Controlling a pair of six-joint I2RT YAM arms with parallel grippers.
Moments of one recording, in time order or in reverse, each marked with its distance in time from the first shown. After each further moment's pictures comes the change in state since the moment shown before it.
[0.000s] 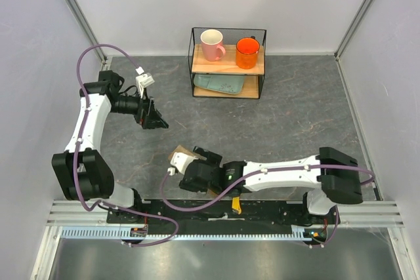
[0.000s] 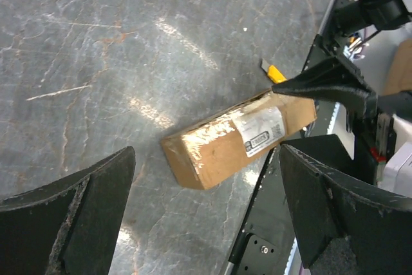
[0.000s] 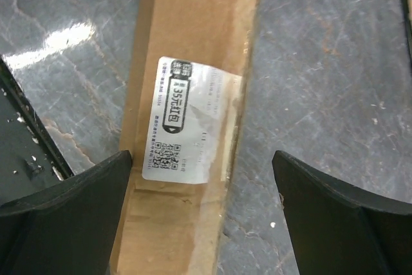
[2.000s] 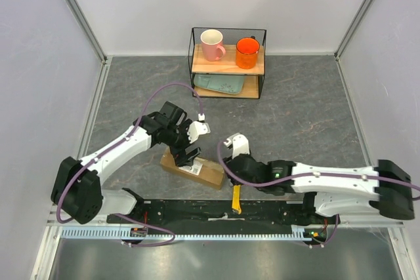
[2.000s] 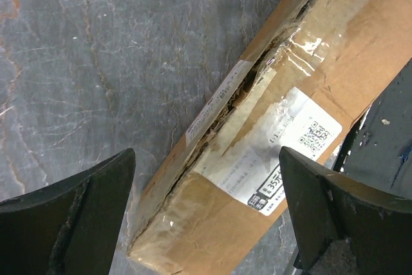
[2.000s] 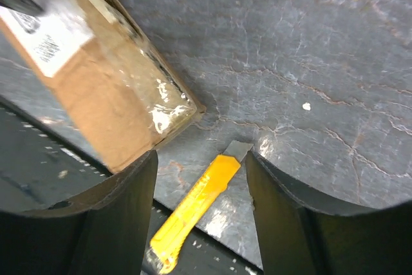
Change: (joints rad) left arm -0.665 -0.164 -0.447 0.509 -0.608 -0.145; right arm -0.135 -0.423 -0.388 -0.043 -0.024 0.650
